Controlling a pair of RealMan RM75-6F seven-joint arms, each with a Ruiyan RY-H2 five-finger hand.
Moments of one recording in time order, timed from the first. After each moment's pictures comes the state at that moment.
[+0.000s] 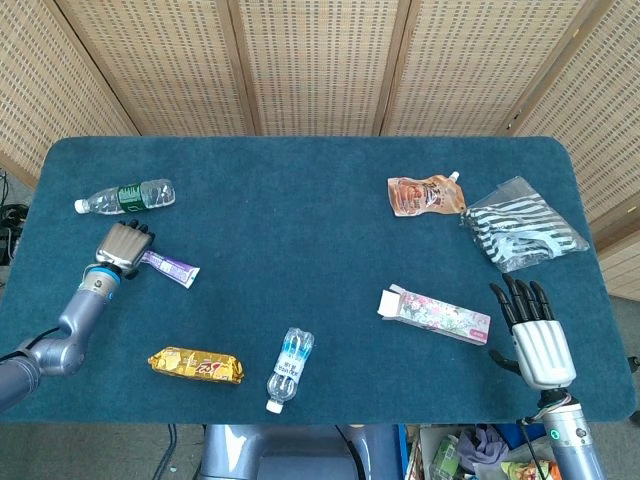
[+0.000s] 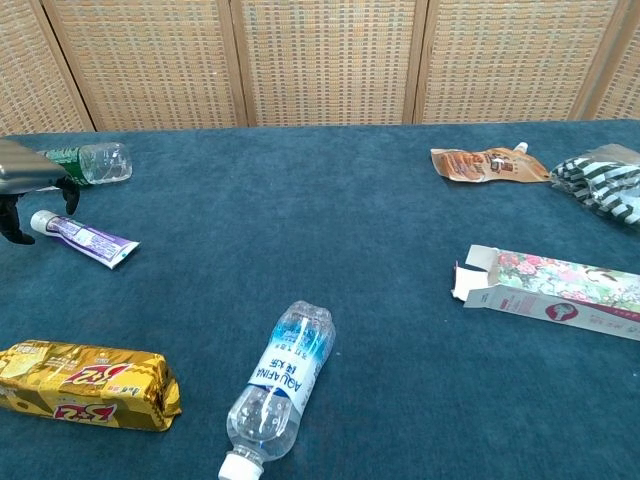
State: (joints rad) left arm -0.79 -1.47 -0.06 -0.97 0.99 0.61 0.54; right arm 0.16 -1.32 0.06 -1.51 -1.58 1.47 -0.15
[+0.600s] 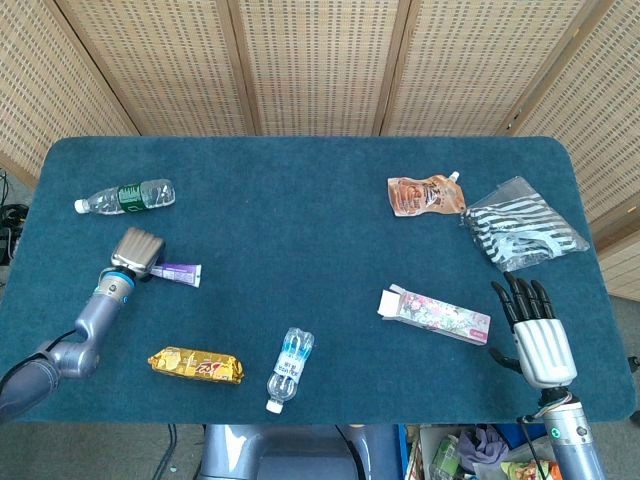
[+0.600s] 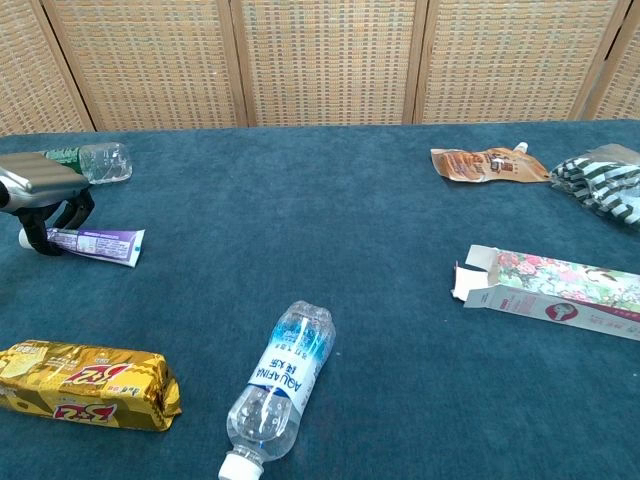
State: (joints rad) left arm -0.79 -1.57 -0.04 -0.88 1.07 0.66 0.44; right arm 0.16 -1.33 0.06 -1.49 -1.57 1.48 -0.12
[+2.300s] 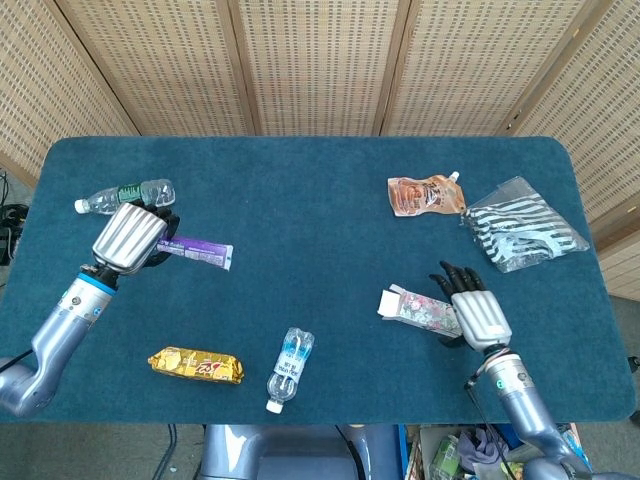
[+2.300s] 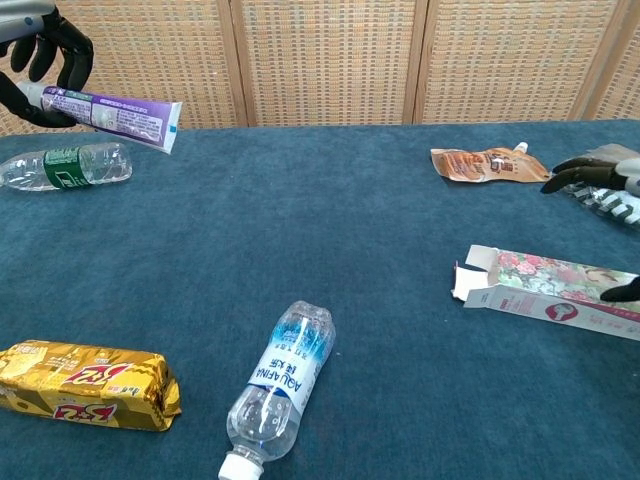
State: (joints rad) left arm -0.70 -1.17 -0.13 -1.49 1.39 1.10 0.30; right arm 0.41 -1.31 0.16 -1.75 -1.18 1.06 -0.35
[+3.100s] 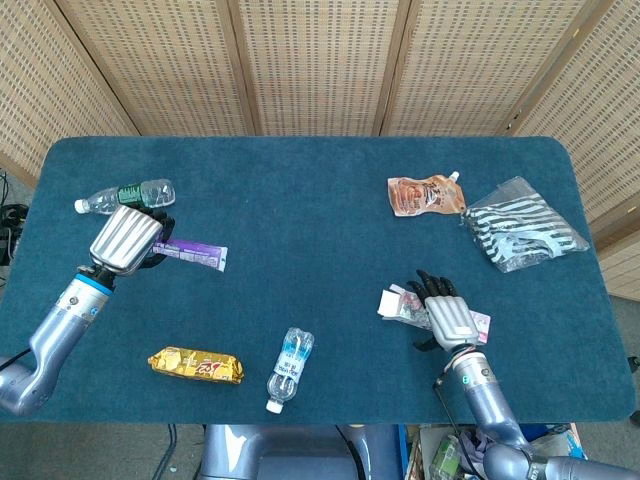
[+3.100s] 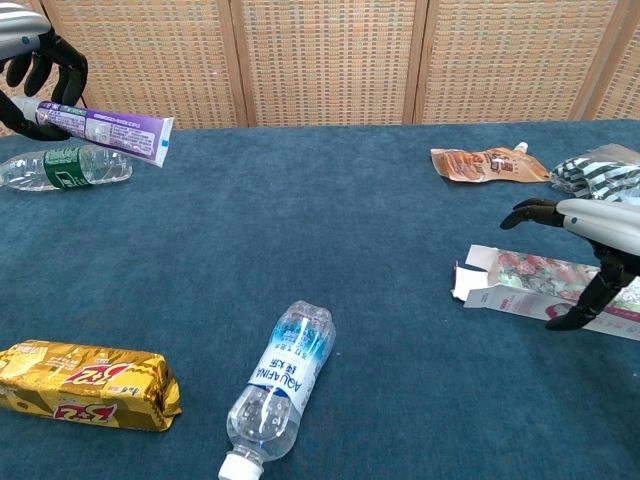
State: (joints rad) left arm -0.69 -1.20 -0.12 -1.43 1.42 1.09 0.26; right arm 0.49 -1.47 0.16 -1.69 -0.98 1.06 -0.45
